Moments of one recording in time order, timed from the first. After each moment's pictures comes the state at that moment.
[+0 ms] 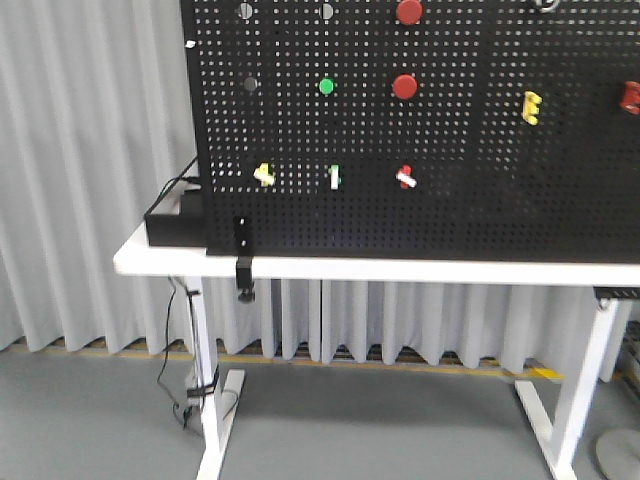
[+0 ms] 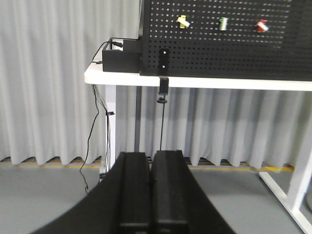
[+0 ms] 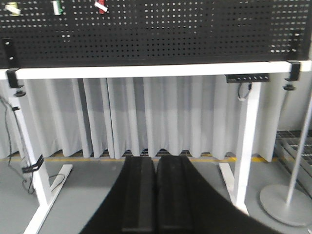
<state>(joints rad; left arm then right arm) -0.12 -0.01 0.03 0.01 0.09 -0.09 -0.04 -0.01 0.03 0.01 0.15 0.00</state>
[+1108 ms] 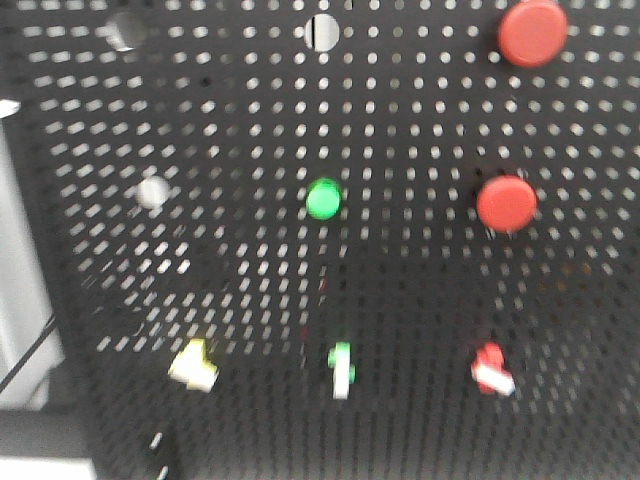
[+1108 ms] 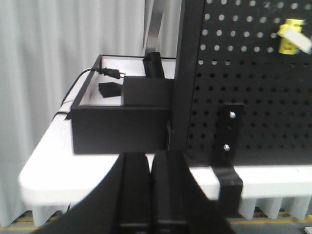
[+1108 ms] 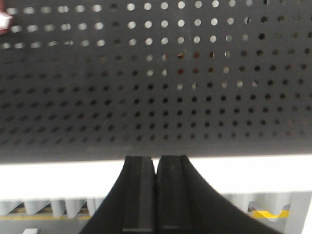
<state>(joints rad) -0.12 -0.01 0.03 0.01 0.09 -0.09 -0.04 -0.01 0.03 0.01 0.15 0.00</state>
